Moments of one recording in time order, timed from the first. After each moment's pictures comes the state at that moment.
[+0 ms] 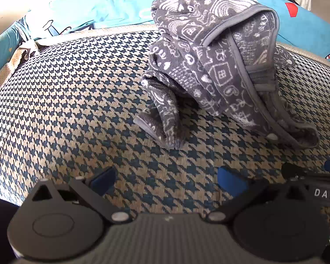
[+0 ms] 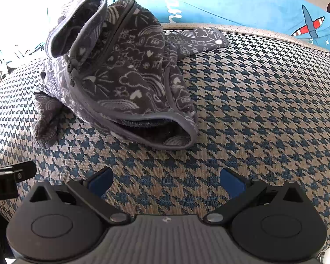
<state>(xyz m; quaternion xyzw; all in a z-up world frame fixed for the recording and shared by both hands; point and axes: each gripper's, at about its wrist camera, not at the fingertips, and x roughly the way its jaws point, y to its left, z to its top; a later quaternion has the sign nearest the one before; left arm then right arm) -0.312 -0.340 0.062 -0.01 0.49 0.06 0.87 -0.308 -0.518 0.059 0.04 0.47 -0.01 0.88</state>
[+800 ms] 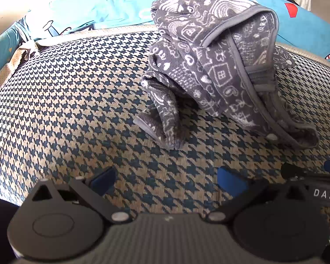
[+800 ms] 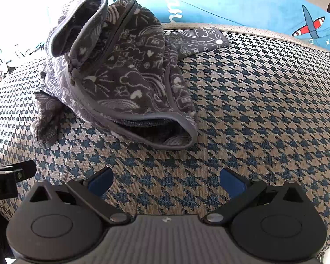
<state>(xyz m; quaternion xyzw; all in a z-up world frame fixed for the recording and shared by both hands) -0.316 -0.338 0.063 -0.01 0.49 0.06 0.87 -0.307 -0.518 0.060 0.04 0.47 -0.01 0.88</state>
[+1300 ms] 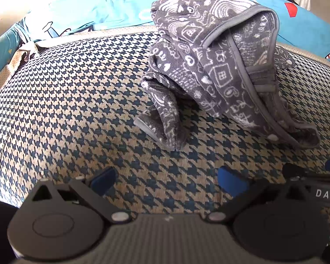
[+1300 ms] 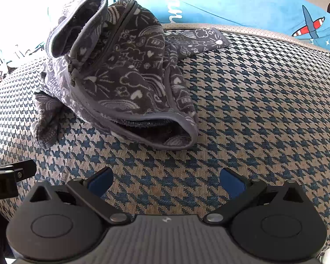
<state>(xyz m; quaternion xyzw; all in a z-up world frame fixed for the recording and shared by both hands) -0.317 -0.333 0.062 0.00 0.48 0.05 0.87 -0.307 -0.517 0.060 0.04 0.47 0.00 0.88</state>
